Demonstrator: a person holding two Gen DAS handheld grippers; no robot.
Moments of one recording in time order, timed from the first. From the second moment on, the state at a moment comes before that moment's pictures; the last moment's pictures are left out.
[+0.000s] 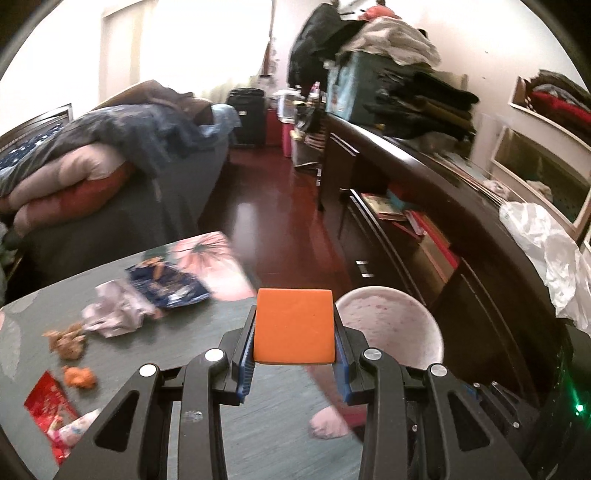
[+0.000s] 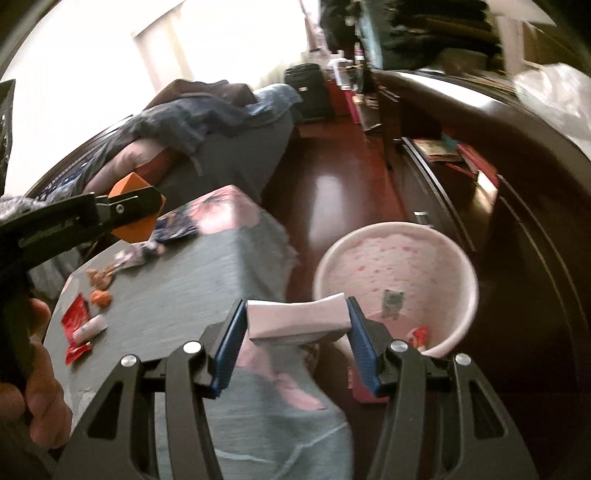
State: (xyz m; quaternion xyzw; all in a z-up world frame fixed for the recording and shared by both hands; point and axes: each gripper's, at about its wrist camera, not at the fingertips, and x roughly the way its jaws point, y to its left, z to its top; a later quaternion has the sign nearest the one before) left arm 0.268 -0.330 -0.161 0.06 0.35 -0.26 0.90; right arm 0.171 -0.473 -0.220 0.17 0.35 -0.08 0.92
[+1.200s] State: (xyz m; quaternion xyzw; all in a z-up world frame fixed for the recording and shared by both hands) left arm 0.325 -0.475 -0.234 0.11 0.40 -0.34 0.85; right arm 0.212 -0.586 -0.304 0.18 0.37 -0.22 0.88
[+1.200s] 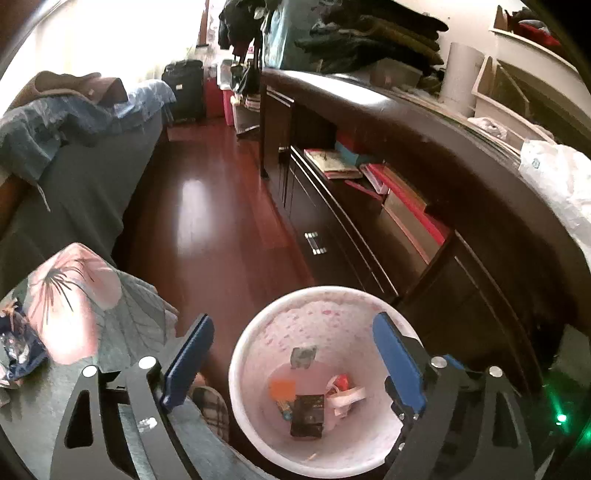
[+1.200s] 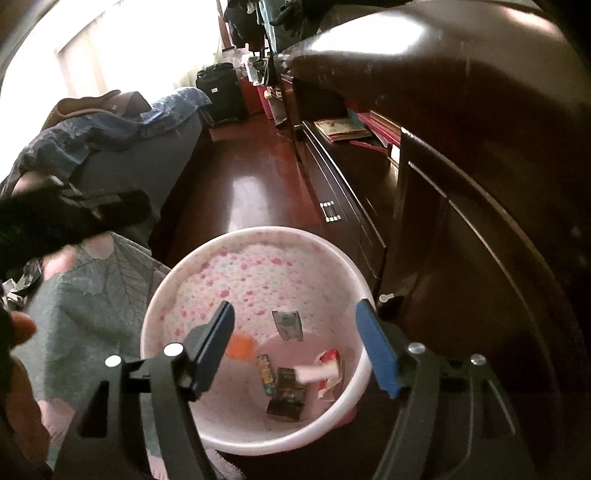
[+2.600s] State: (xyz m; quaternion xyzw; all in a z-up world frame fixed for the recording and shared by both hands) left arm 0.433 -0.220 -0.259 0.04 0.45 -0.01 0.89; right arm 0.238 -0.378 -0.205 0.04 0.35 -0.04 0.94
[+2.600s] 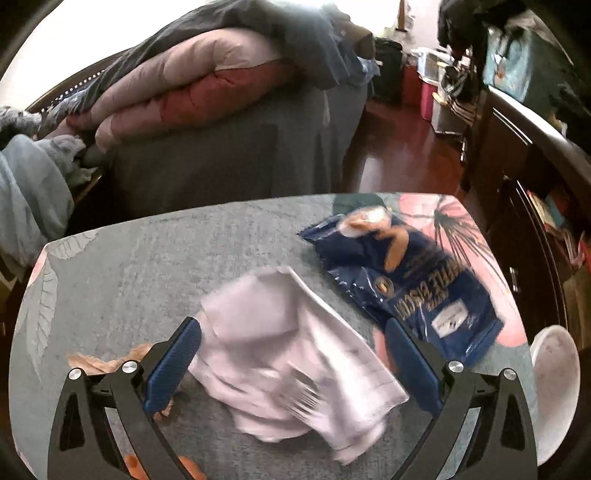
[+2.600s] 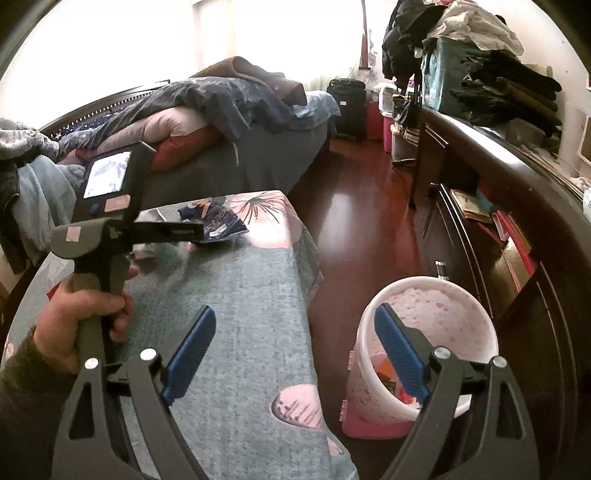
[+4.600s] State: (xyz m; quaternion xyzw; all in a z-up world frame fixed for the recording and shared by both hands) left arm 0.352 -0.103 -0.172 -0.05 0.39 -0.10 0.92; right arm 0.406 -0.259 -0.216 -0.03 0.41 0.13 0.90
